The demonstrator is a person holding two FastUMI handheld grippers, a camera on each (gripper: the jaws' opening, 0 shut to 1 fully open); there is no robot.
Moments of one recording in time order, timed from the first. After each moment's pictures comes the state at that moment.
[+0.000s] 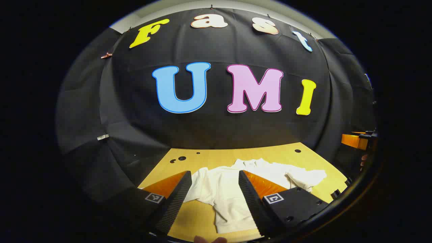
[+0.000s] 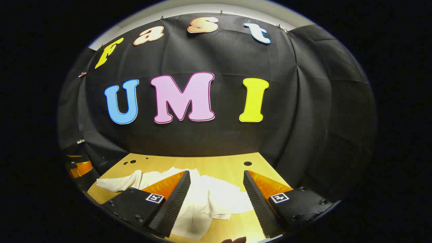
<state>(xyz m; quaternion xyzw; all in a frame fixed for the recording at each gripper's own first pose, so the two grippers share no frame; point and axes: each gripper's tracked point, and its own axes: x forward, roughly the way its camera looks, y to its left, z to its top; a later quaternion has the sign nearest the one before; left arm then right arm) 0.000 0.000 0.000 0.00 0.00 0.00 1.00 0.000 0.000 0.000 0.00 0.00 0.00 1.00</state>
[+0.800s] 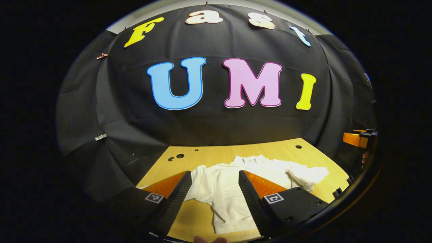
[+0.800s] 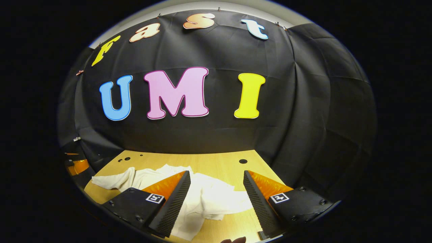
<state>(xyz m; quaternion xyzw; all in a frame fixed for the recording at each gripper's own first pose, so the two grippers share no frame) 0.013 -0.012 -0.012 0.01 0.02 0.00 1.00 0.024 -0.030 -0.022 0.00 0.02 -0.02 1.00</state>
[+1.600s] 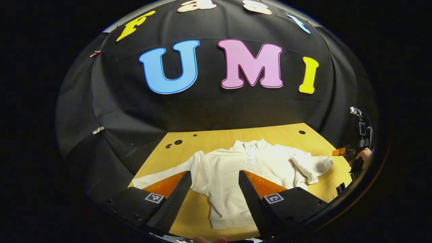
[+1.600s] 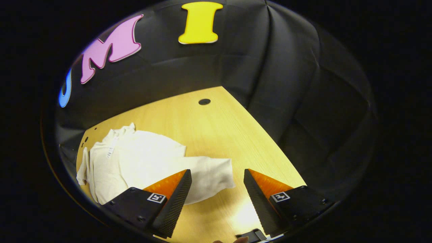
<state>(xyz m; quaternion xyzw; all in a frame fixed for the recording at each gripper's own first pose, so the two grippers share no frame) 0.039 -0.030 -0.054 0.03 0.10 0.01 0.99 0.144 -0.185 -0.233 0.07 0.29 -0.12 0.95</state>
